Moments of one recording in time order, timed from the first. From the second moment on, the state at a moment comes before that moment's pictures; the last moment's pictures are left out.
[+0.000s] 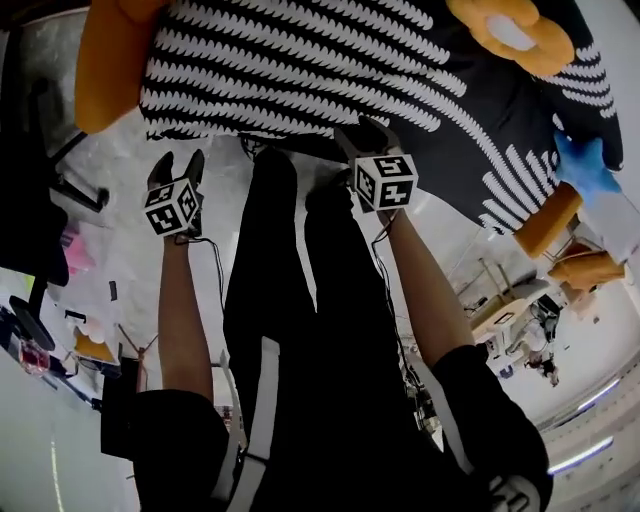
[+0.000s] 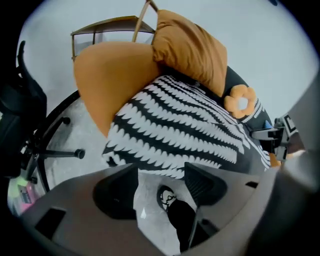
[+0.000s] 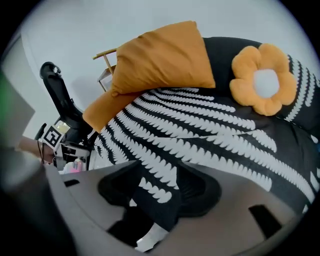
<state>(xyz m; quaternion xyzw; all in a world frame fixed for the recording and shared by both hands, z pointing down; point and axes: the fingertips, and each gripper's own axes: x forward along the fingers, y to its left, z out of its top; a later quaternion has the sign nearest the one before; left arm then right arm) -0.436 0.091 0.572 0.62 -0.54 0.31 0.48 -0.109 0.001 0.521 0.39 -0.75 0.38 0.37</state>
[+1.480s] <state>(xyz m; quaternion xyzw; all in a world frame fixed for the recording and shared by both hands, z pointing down) -0.016 0.037 0.169 0.86 -0.34 0.22 0.29 0.114 0.083 0.172 0.59 -0.72 0.30 0.20</state>
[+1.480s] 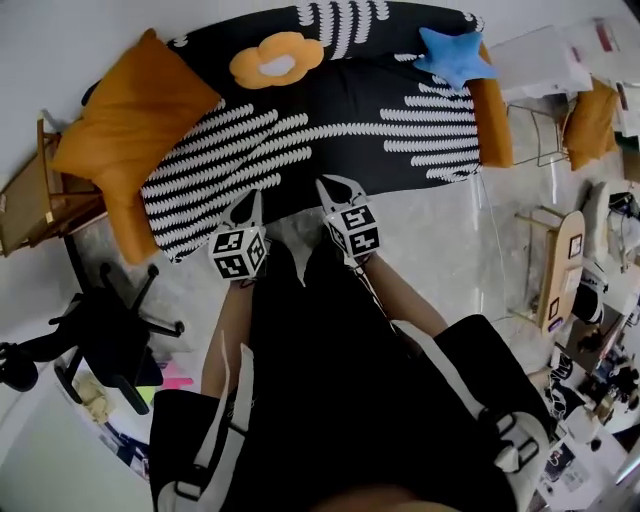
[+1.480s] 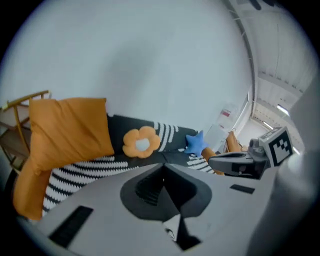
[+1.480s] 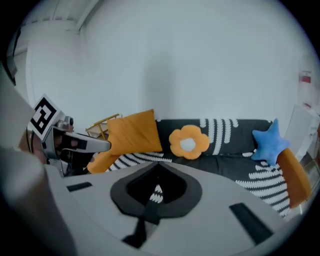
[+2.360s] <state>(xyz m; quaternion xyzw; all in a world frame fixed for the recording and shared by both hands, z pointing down) 0.022 -0.003 -0.127 0.92 -0.37 -0.03 0.11 0.142 0.044 -0.126 0.67 -0.74 0.01 0.05</state>
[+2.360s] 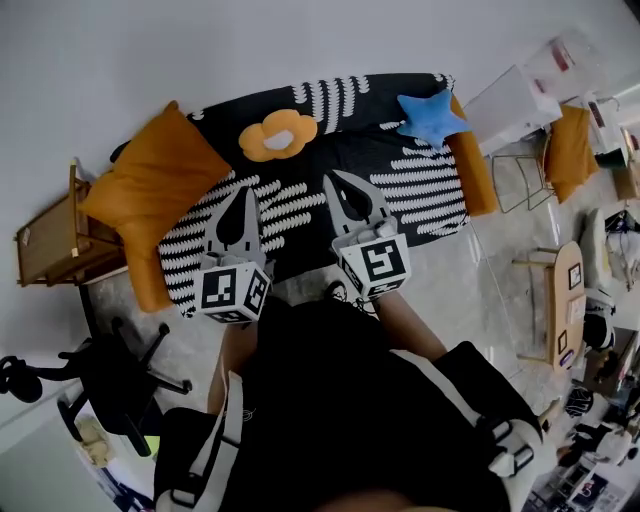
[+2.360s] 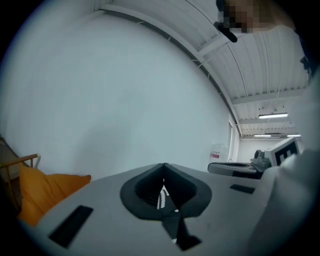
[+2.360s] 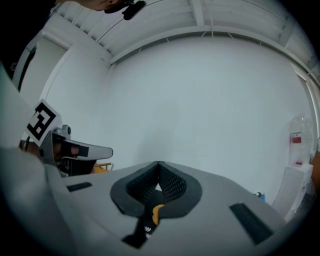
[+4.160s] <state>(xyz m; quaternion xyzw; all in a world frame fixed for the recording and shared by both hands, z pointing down) 0.020 0.026 -0.154 0.94 -0.35 0.00 0.04 0.139 0.067 -0.149 0.66 -0.75 -0.02 0.07</state>
